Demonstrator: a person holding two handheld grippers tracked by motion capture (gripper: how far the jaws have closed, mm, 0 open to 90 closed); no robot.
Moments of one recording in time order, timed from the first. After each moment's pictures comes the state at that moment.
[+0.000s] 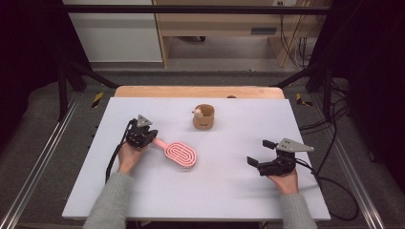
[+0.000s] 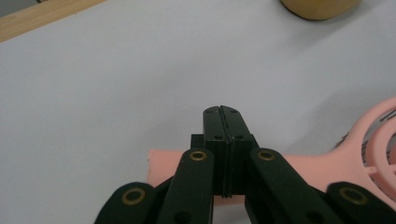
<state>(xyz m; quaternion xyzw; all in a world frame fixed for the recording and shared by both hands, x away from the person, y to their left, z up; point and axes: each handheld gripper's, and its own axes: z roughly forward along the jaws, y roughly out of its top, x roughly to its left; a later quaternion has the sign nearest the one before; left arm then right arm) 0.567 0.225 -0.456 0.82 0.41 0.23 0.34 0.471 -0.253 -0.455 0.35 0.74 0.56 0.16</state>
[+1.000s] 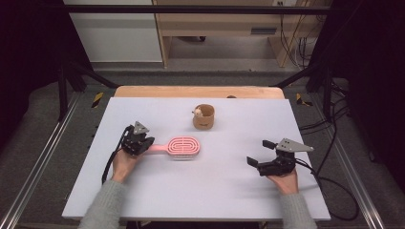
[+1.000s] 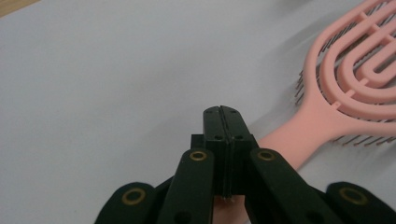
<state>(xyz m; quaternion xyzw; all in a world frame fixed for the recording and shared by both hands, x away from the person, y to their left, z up) 0.541 0.234 -0.457 0.83 0.40 0.22 0.32 0.472 -0.253 -0.455 0.35 0.74 0.56 0.16</state>
